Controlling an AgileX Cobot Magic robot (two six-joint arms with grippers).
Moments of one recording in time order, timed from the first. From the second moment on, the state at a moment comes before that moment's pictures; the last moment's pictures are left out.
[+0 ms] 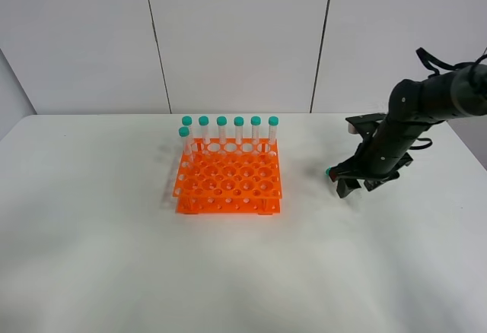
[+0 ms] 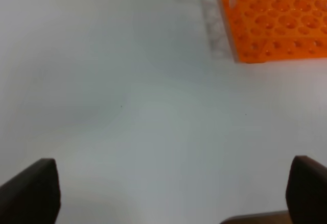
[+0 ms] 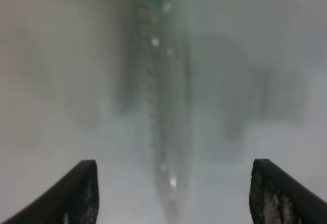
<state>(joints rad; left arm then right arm) -0.08 0.00 -0.57 -0.04 1.17 -0.01 0.10 2.02 -1.25 0.11 0.68 -0.25</state>
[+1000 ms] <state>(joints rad) -0.08 0.00 -0.57 -0.04 1.17 -0.01 0.14 2.09 -1.34 0.00 0.83 -0.06</state>
